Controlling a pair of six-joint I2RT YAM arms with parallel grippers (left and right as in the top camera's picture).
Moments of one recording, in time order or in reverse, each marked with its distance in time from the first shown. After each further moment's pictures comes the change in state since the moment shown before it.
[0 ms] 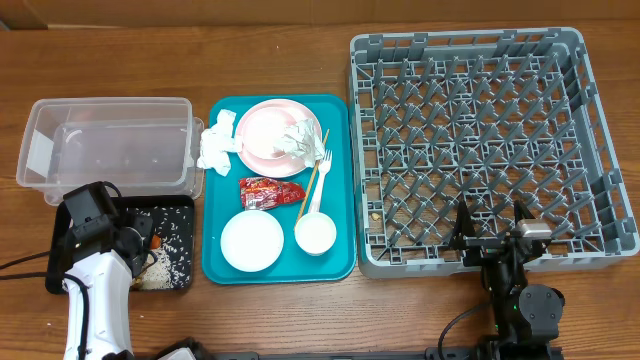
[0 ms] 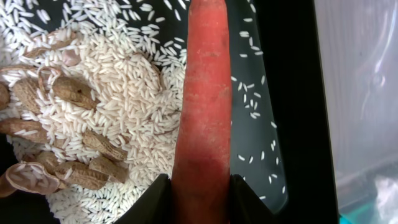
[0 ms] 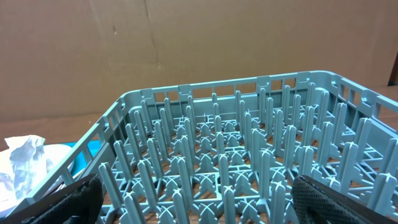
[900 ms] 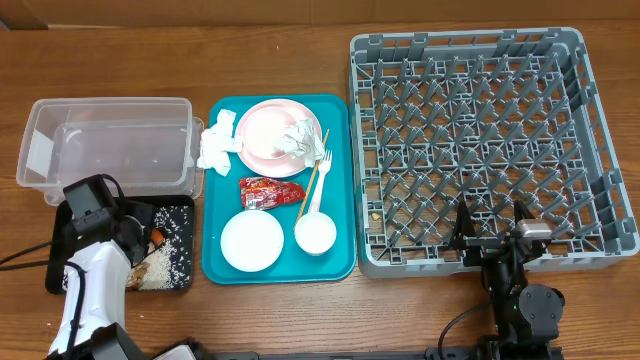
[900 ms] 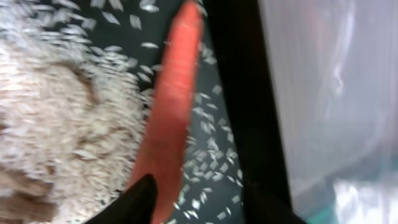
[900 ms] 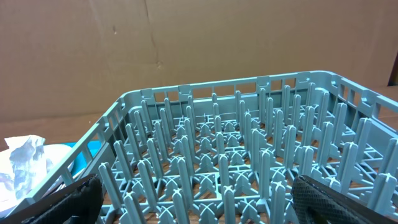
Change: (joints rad) left arm 0.000 0.090 0.006 0.153 0.103 -0.005; right arm 0.000 0.000 0.000 0.000 0.000 0.000
